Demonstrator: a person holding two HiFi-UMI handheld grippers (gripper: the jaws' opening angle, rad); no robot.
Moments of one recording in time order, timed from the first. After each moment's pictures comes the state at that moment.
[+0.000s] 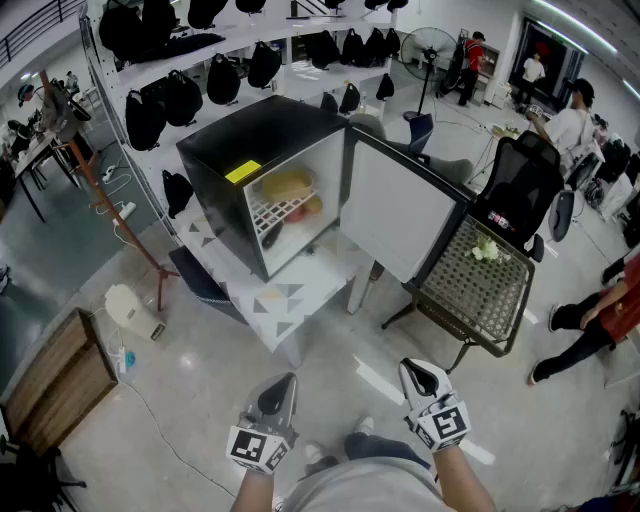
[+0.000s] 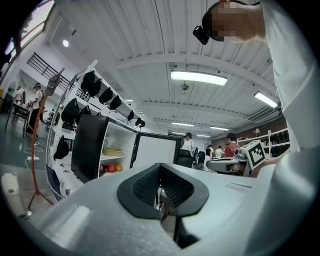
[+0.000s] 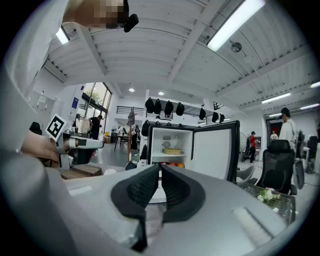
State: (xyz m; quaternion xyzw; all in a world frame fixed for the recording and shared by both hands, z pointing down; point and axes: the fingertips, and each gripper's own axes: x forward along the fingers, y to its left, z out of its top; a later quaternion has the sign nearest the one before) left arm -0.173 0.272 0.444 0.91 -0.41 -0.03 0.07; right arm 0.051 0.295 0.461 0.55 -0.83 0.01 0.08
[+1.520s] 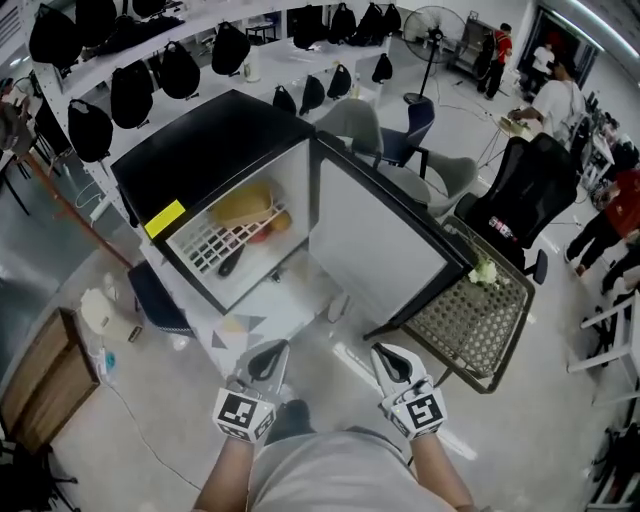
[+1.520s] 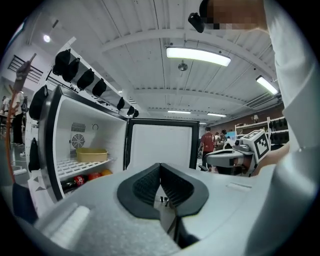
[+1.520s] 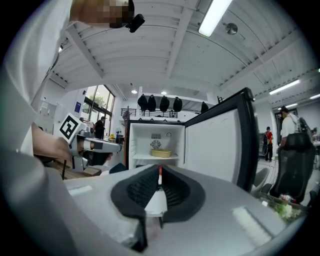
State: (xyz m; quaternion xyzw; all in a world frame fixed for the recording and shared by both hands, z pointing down) left arm -0.020 0.036 0.461 0.92 -0.38 0.04 0.05; right arm 0.146 0.074 0.472 0.51 -0.86 0.02 0.07
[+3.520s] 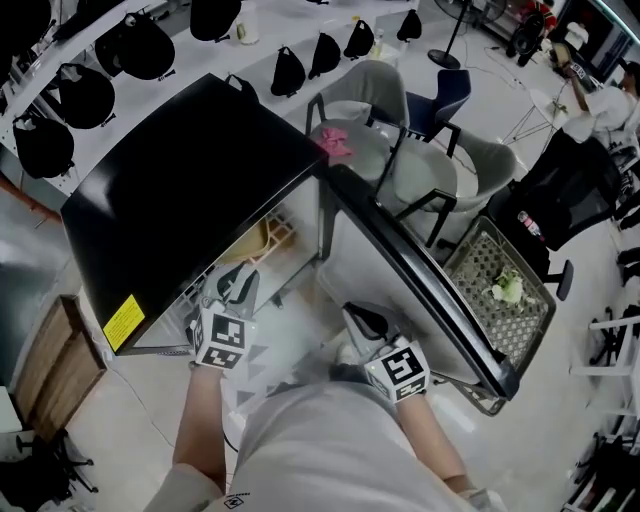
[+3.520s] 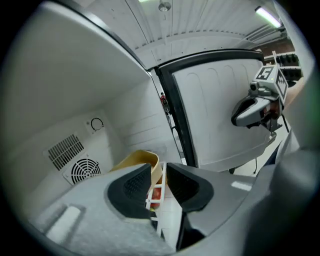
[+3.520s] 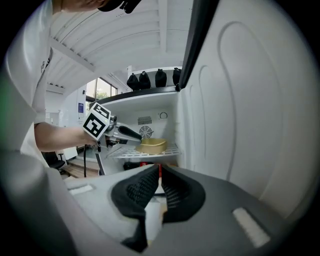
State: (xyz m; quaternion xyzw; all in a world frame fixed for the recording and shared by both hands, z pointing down) left arm -0.051 -0.286 0.506 0.84 -0.41 0.34 -0.06; right arm 0.113 -0.194 0.516 0.43 -0.89 0.11 0.13
